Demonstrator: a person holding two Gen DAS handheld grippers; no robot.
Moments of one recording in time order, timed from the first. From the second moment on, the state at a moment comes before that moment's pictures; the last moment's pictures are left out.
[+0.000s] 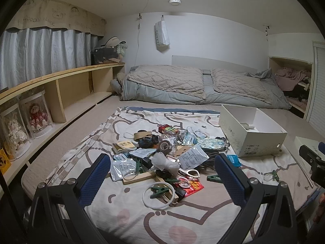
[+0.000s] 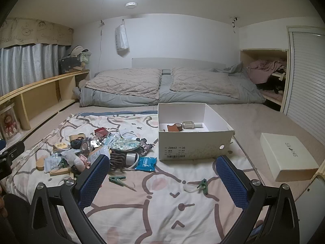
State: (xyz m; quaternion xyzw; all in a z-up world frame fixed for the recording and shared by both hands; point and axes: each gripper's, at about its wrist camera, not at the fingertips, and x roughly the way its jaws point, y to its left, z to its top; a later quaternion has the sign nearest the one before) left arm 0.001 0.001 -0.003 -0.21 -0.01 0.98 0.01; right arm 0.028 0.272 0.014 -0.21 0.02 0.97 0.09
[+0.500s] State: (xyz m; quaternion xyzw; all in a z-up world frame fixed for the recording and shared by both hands) left arm 0.001 0.006 -0.003 -0.21 -0.01 0.98 0.01; right arm 0.028 0.271 0.015 -0.21 0.02 0.97 0.09
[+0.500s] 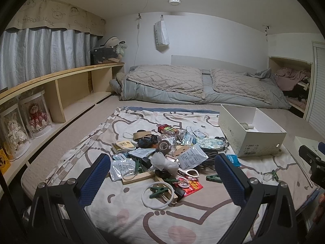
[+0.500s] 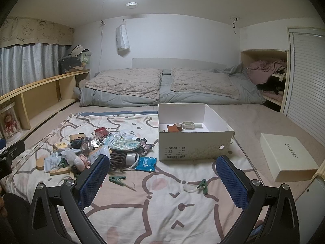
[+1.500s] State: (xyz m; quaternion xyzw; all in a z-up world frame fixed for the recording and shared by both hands) left arm -0.003 0.004 -0.001 -0.22 -0.02 0.98 0.02; right arm 0.026 0.267 0.019 -0.20 0.01 0.97 0.09
